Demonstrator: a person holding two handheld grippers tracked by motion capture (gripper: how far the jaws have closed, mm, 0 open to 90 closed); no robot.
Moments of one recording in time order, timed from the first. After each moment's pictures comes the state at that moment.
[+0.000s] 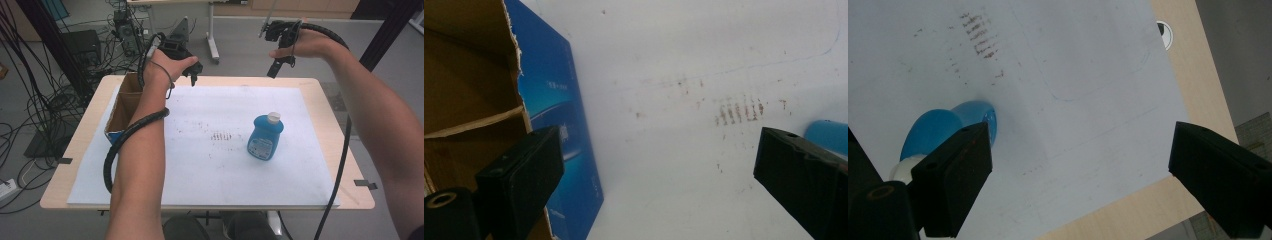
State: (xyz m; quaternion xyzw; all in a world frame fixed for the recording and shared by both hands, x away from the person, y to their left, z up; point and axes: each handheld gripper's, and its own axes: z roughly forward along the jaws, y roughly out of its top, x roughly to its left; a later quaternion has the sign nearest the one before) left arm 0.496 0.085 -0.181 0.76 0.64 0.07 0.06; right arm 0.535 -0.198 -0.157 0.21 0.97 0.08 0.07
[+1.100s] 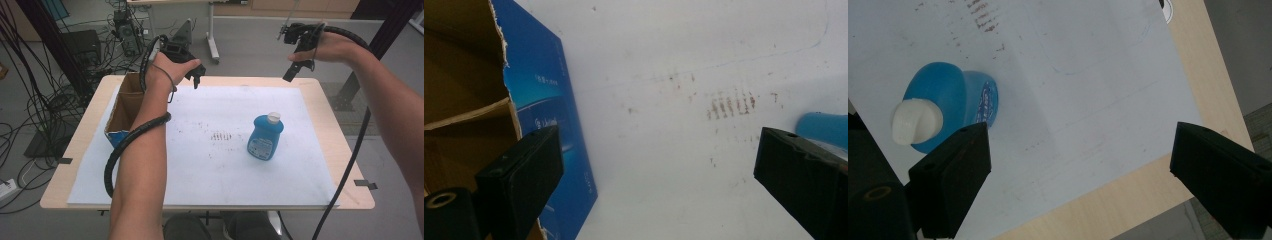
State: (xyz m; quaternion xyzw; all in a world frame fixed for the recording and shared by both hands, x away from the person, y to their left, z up) left arm 0.484 0.079 -0.179 0.77 0.63 0.07 0.07; right arm 0.513 -0.244 -0.154 0.22 0.97 0.09 0.07
